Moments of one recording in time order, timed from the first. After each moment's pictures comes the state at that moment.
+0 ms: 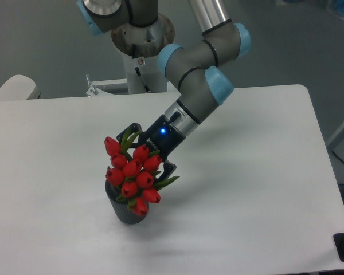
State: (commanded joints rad) arm 2.55 -1.88 -1.91 -0.78 0.50 1.28
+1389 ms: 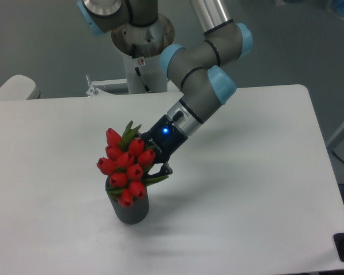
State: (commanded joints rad) arm 2.57 -1.87 -1.91 -0.77 0.49 1.29
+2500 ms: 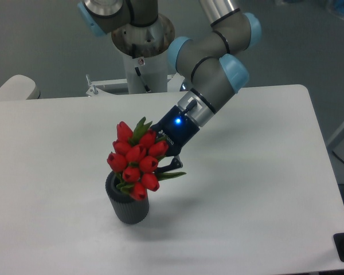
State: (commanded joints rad) arm 2.62 -1.80 -1.87 -0.78 0.40 1.14
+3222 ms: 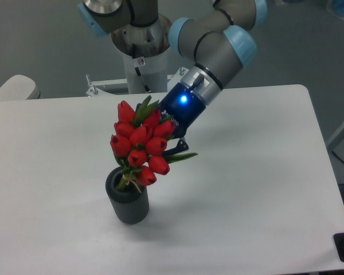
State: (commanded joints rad) arm 2.63 -1.73 -1.82 -0.78 0.37 0.98
